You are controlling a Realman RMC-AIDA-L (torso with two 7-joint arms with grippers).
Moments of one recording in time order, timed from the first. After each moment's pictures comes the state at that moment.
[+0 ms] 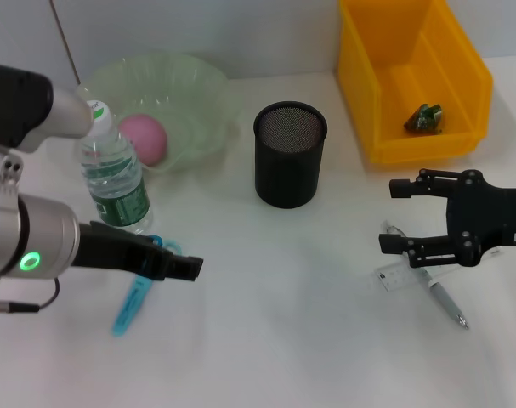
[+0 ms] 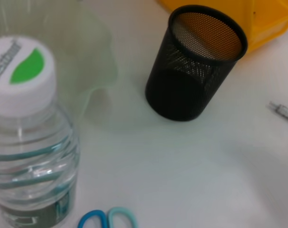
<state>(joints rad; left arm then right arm) -0.28 -2.08 1.64 1.69 2.46 1.36 -2.88 0.37 2.03 -0.76 -0.87 -1.91 -1.69 1.31</state>
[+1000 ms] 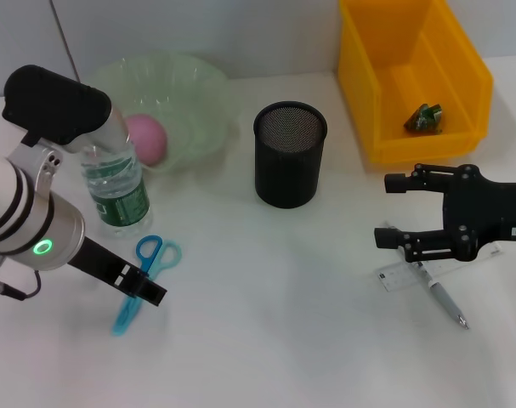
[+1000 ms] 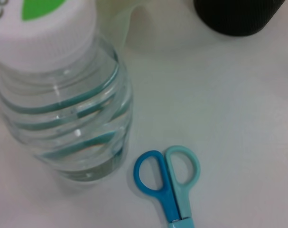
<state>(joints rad) -0.53 -2.08 1.62 1.42 2.65 1.51 -2.88 0.38 2.04 -0.75 -0.87 -1.90 -1.71 1.33</state>
